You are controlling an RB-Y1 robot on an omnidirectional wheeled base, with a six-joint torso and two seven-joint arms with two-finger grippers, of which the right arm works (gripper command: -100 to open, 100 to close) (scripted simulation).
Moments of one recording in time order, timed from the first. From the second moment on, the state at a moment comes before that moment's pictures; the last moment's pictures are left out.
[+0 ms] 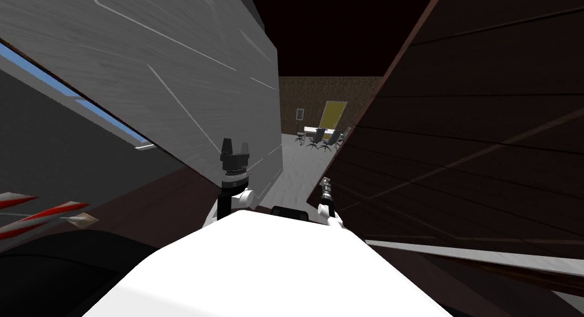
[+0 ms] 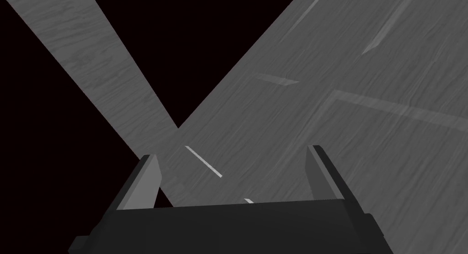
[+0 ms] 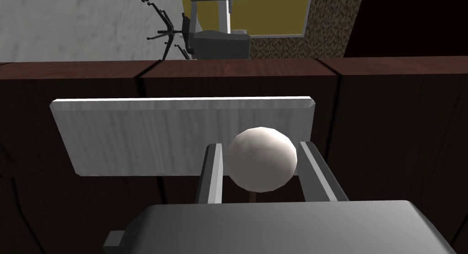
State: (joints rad) arm -0.14 -0.09 -0.19 -0.62 -0.20 -0.80 0.07
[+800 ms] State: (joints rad) arm -0.14 -0.09 -0.26 -0.62 -0.24 -0.80 0.11
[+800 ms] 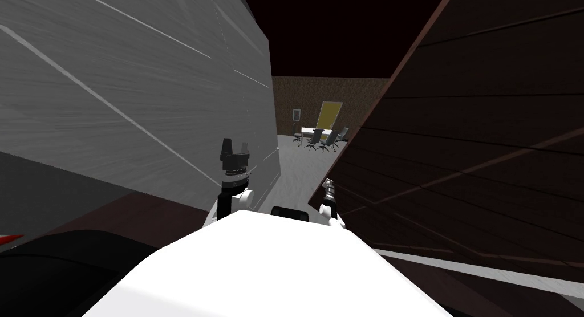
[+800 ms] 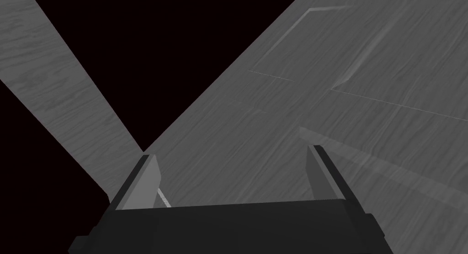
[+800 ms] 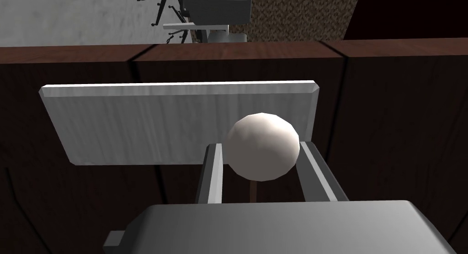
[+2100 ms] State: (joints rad) arm -0.14 -0.11 -0.36 -0.59 -0.29 -0.81 0.14
